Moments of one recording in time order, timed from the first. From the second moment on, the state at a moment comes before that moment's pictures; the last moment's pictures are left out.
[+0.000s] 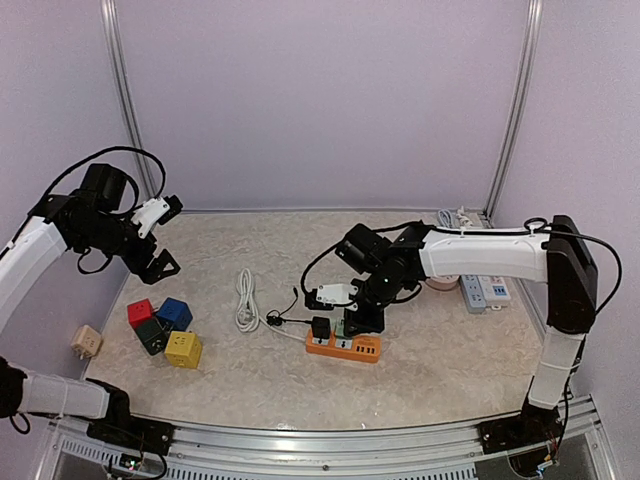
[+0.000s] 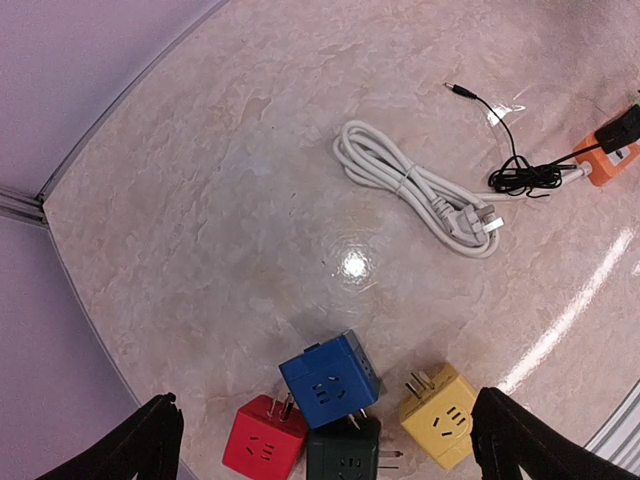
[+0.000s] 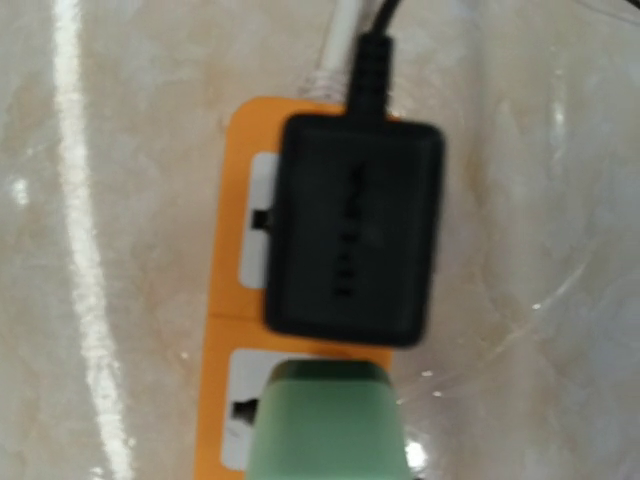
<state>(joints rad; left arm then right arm) -0.19 1.15 1.21 -0.98 0.17 0.54 0.92 1.86 1.40 -0.73 -0.14 -0.56</state>
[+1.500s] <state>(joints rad) -0.19 1.13 1.21 -0.98 0.17 0.54 0.95 2.00 1.58 -0.91 -0.09 -0.47</state>
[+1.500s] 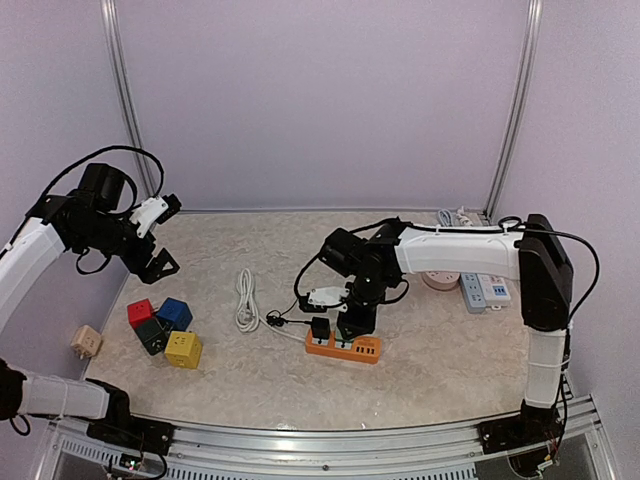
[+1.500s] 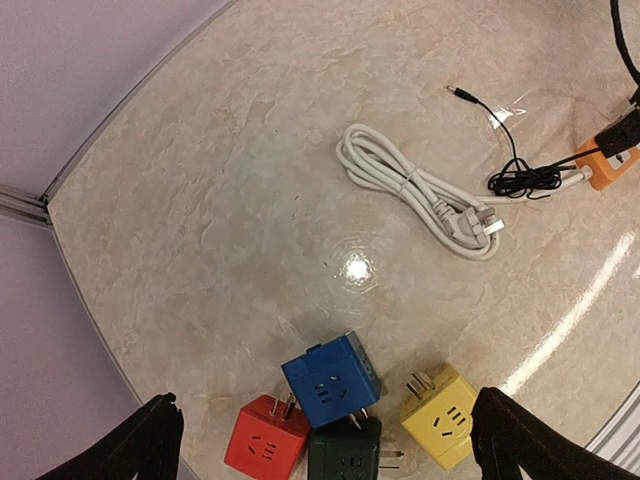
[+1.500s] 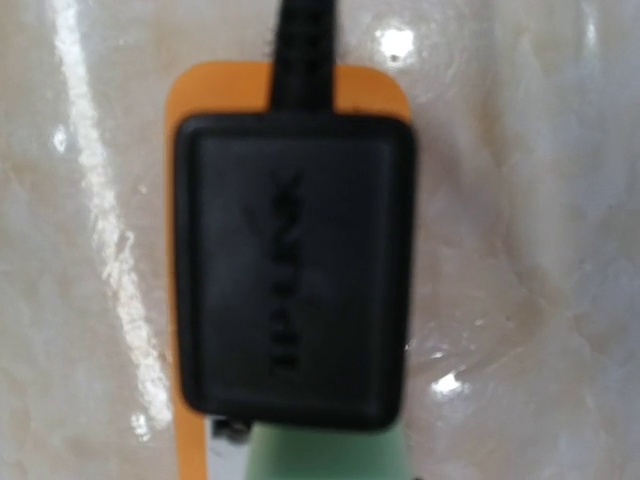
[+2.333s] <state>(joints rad) -0.18 1.12 1.21 -0.98 0.15 0.54 0.97 2.02 1.57 -0.83 0.13 -0.28</state>
